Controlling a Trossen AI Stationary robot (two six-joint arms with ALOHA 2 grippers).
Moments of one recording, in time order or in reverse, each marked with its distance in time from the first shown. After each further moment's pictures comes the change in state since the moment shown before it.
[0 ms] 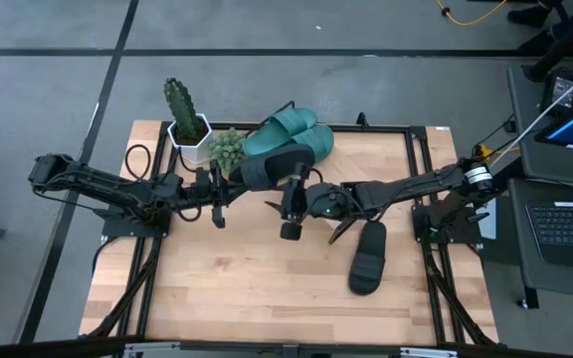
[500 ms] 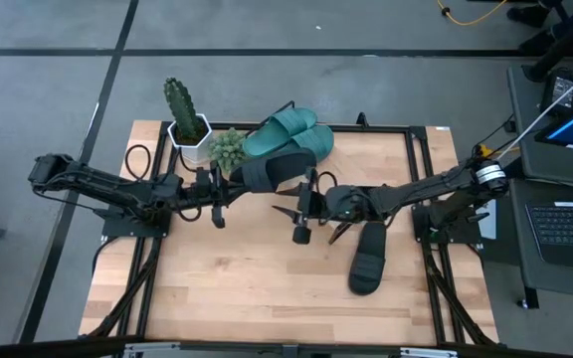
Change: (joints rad) left arm 0.000 0.000 0.000 -0.003 0.000 -0.036; right arm 0.010 -0.100 -0.244 0.301 -0.058 -0.003
